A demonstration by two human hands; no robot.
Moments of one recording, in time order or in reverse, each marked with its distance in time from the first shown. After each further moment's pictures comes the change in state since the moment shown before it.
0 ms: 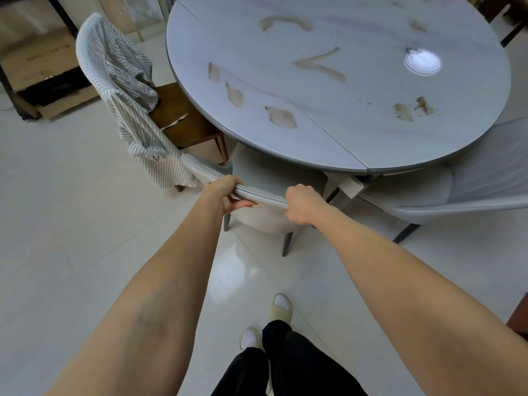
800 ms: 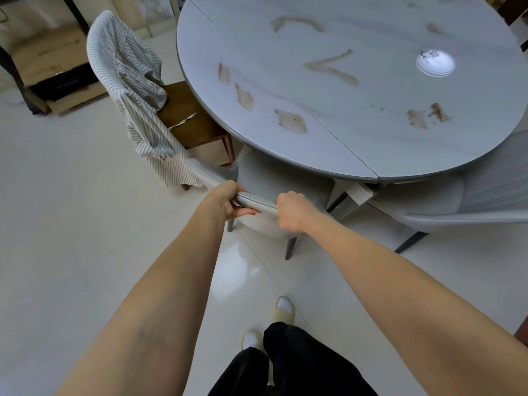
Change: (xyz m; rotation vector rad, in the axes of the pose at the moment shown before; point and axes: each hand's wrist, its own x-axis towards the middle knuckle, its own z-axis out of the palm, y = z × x) left_hand -0.003 0.007 -0.005 -0.056 0.042 -0.096; right_hand 0.014 -0.027 0.004 0.019 0.010 -0.071
